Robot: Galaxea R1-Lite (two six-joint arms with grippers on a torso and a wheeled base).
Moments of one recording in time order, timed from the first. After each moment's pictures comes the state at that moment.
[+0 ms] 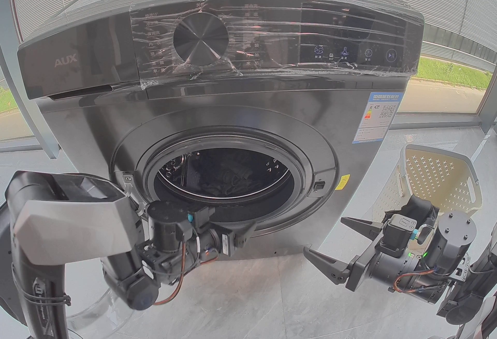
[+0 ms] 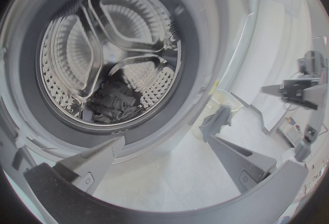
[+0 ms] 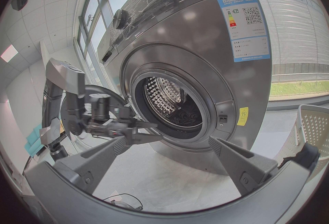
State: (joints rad) left arm -0.58 2.25 -0.58 -1.43 0.02 -0.14; right arm 0.76 1.79 -0.13 -1.54 -0.03 0.15
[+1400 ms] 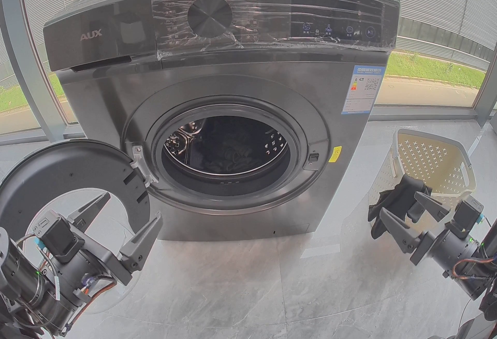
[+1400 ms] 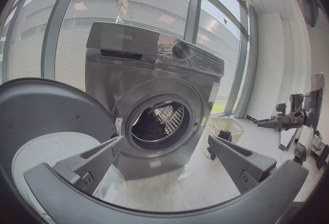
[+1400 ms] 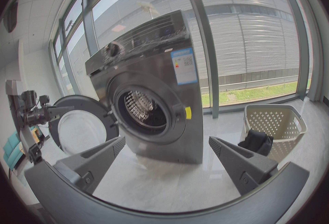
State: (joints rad) left arm -0.73 1.36 -0.02 -1.42 0.35 -0.07; right arm 0.64 1.40 -0.02 -1.38 -0.25 0.15
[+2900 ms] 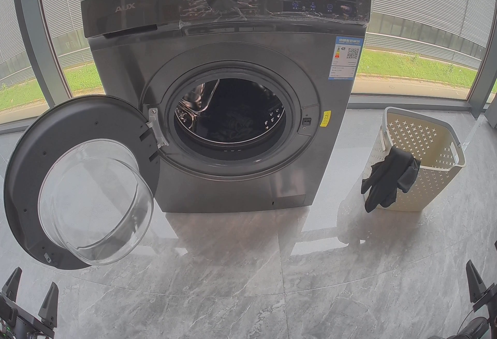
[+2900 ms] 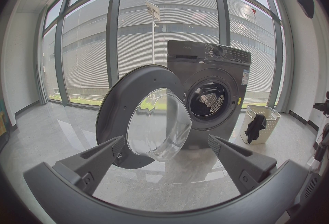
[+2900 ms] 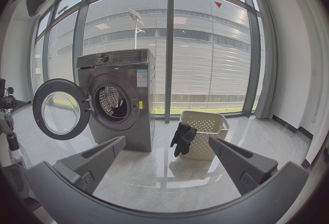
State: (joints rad) left arm -0.19 0.12 -0.02 -0.08 0.23 -0.05; right arm 0.12 0.19 -0.02 -0.20 -0.09 -0.04
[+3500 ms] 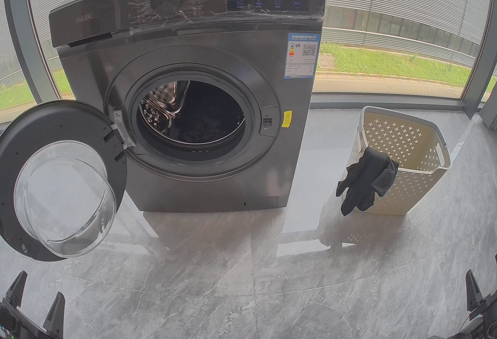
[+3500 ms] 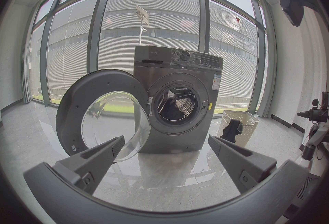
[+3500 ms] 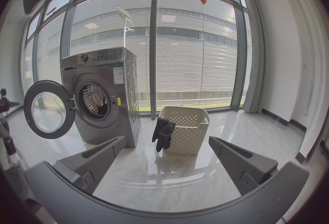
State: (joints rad) left arm -0.02 0.04 -0.02 -0.06 -0.03 -0.06; right arm 0.00 0.03 -0.02 -0.04 -0.07 -0.04
